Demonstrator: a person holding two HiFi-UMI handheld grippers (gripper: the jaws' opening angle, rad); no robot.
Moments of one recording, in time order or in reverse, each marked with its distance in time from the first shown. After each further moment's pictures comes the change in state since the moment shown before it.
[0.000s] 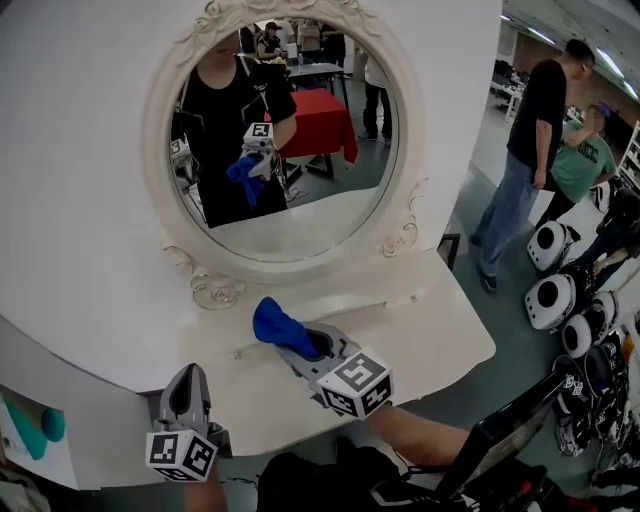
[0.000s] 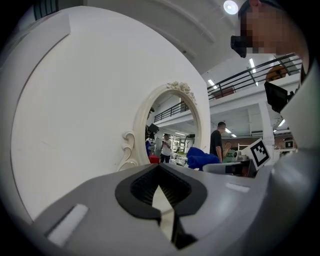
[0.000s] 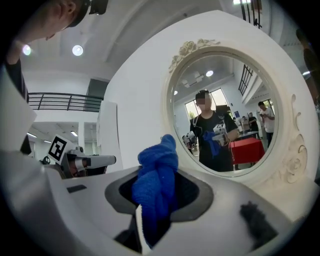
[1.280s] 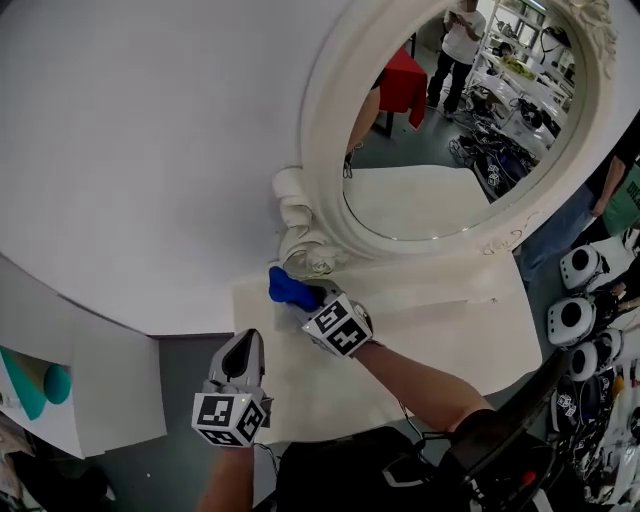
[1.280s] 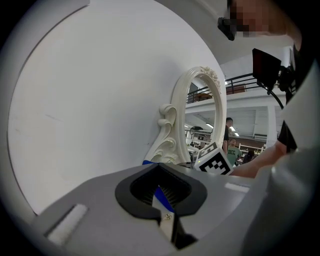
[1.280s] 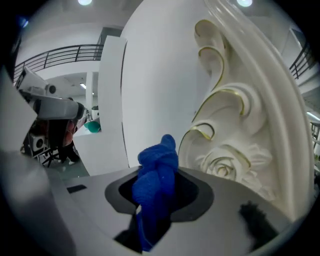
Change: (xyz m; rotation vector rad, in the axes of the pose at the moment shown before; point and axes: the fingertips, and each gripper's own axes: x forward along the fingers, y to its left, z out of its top) left arm 0.038 0.158 -0.084 -0.112 0.154 0.011; right arm 0.277 0.014 -0.164 -0.266 0.494 0.109
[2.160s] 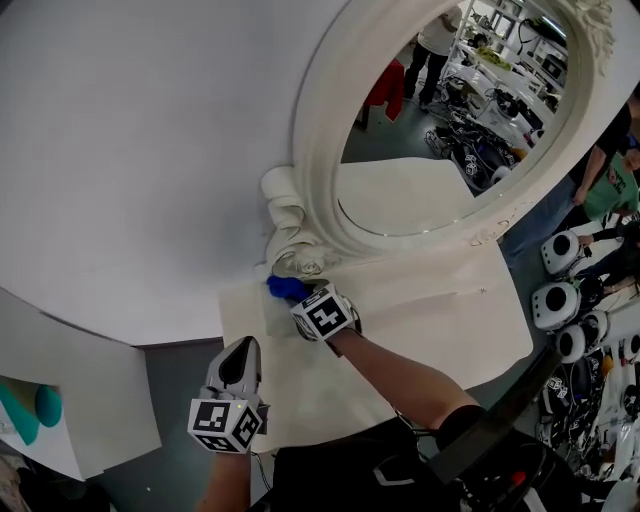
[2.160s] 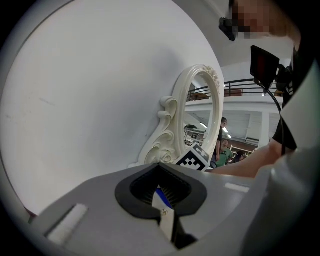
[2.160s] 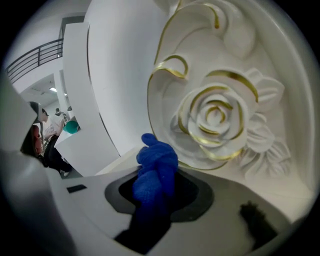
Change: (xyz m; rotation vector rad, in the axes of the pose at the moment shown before) left arm 0.011 0.007 -0.022 -0.042 0.050 -0.087; right arm 0.035 -0.037 -0.060 0.245 0.224 -0.122
